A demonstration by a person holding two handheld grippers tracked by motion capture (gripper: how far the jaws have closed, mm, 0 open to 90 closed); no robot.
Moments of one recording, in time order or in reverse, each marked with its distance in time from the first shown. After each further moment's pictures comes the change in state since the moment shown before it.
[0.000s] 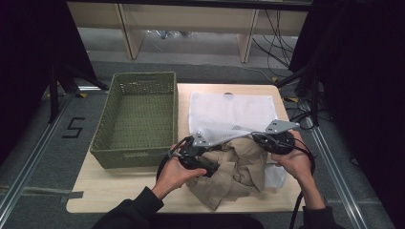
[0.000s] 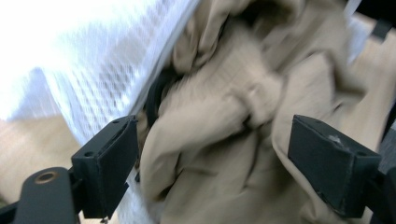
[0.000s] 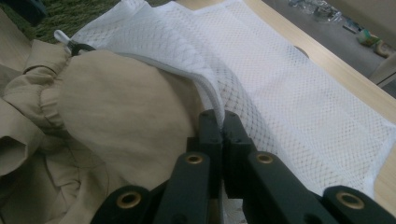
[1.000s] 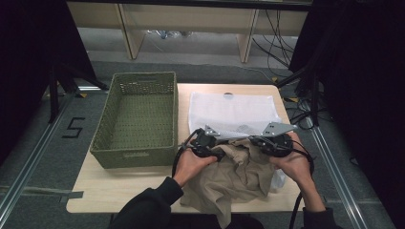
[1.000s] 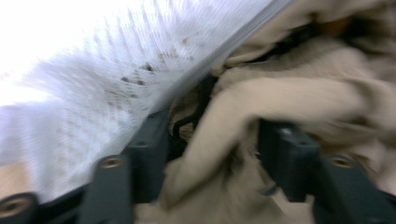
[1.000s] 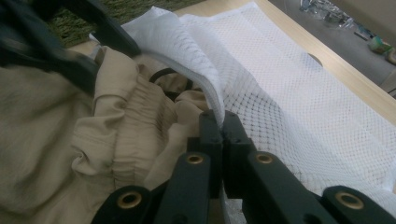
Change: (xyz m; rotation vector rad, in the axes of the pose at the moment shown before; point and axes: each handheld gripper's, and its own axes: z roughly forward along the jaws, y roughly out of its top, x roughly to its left) left arm 0.008 0.025 0.030 -0.045 0.033 -0.096; right arm 0.012 0.005 -0.005 -0.004 0.031 -0.034
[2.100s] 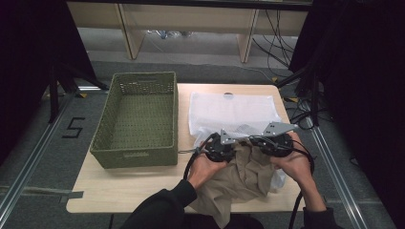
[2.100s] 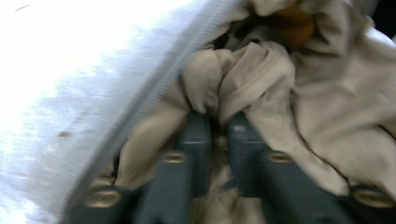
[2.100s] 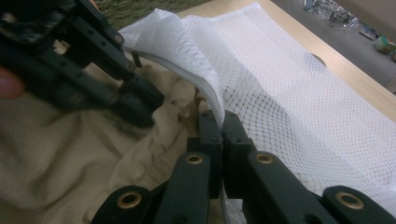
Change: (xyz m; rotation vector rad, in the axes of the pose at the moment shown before) left arm -0.025 0.008 0.041 -0.059 0.010 0.116; right arm -0.001 0.000 -0.002 0.000 0.014 0.009
